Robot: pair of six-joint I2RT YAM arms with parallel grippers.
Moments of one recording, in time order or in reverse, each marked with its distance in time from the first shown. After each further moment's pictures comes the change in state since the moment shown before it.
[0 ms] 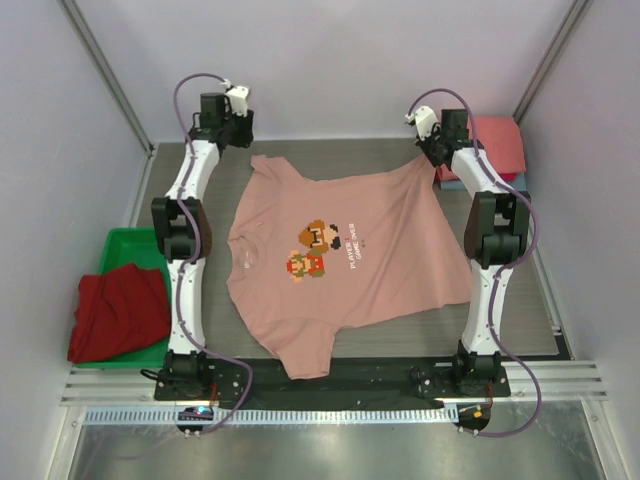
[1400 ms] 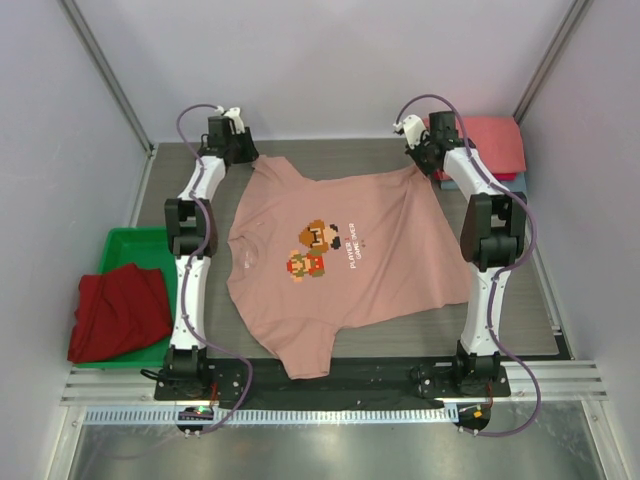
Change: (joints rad) left arm 0.044 0.225 0.068 0.107 0.049 -0.366; right arm 0.052 -0.035 -0.022 -0.153 -0.005 0.003
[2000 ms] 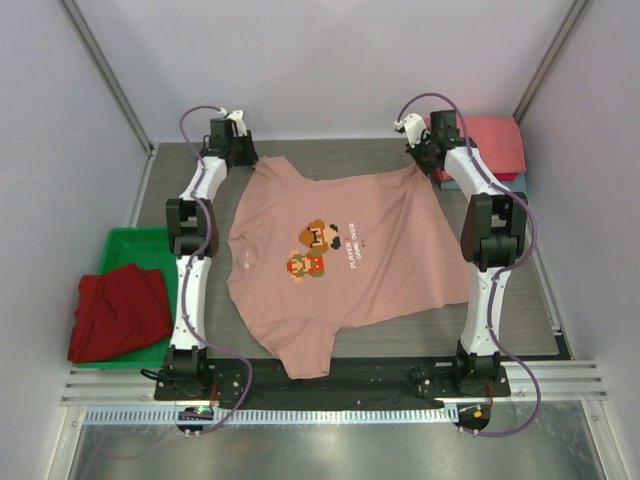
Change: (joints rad) left arm -0.011 0.006 -0.010 -0.032 -0.013 0.031; right arm 0.002 0.000 0.006 -0.007 -0.018 0.013
